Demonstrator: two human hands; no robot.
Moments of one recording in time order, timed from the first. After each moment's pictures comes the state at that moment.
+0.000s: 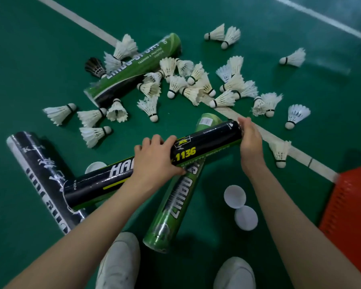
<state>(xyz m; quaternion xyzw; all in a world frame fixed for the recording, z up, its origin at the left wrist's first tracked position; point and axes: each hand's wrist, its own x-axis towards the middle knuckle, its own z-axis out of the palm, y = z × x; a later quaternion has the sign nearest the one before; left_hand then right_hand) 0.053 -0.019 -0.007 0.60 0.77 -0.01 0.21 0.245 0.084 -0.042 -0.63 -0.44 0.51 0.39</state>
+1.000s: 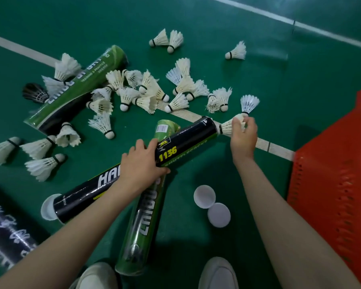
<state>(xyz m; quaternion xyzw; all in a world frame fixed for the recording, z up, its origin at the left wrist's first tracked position) 0.107 0.031 -0.022 0.65 0.73 -0.04 0.20 0.335 0.118 -0.060 -0.72 -0.42 0.32 0.45</state>
